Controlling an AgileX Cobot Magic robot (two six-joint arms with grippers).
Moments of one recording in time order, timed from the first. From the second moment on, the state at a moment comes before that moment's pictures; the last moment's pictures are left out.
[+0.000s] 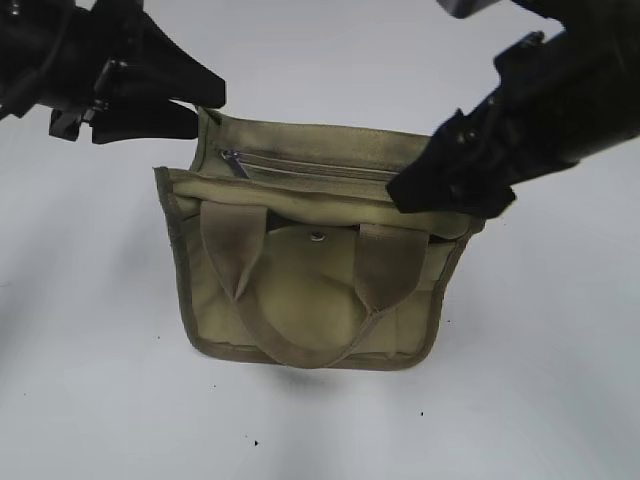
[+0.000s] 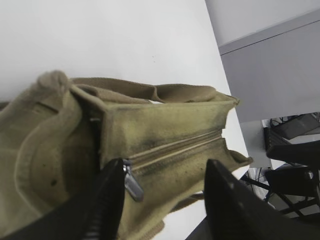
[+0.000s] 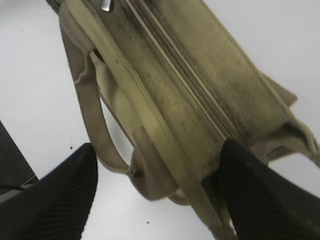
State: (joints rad) left arm -0.25 1.51 -1.08 -1.08 0.88 0.51; right arm 0.49 1.32 -1.01 0.42 0.69 -0.69
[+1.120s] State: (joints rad) left arm -0.30 1.68 -1.20 -1.04 0.78 0.46; right arm 0.61 1.58 -1.22 0.37 0.56 -0.76
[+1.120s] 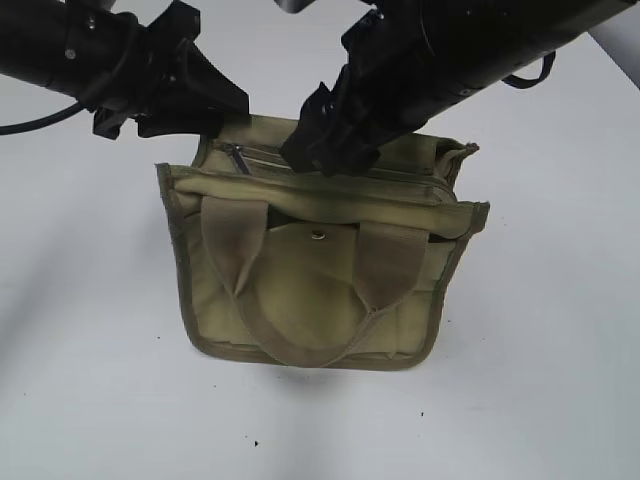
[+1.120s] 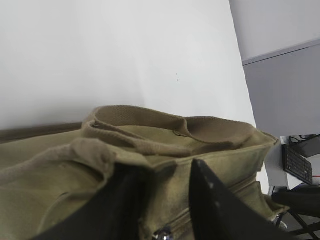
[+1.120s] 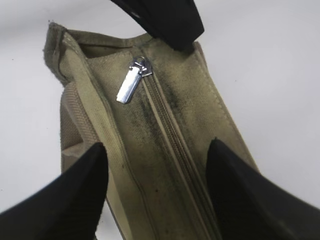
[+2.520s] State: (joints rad) left arm -0.30 1.68 -1.22 -1.05 0.86 0.50; right arm 0.69 1.73 -1.22 0.38 0.36 -0.87
